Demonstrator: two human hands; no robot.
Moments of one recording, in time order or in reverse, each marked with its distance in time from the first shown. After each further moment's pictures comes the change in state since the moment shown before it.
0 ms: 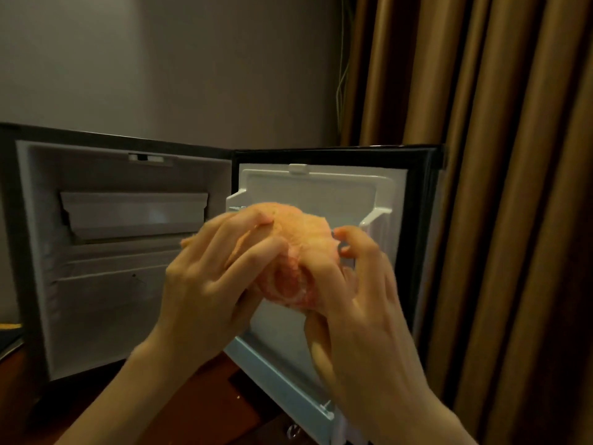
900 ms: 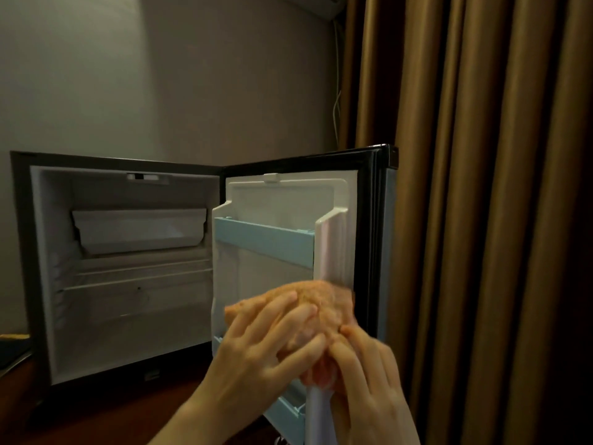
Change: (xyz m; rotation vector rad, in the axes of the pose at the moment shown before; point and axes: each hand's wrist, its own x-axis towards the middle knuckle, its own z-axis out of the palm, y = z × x) left_hand -0.042 0.086 0.063 0.085 -0.152 0.206; right_hand -0.109 0.084 0.036 0.044 0.157 0.018
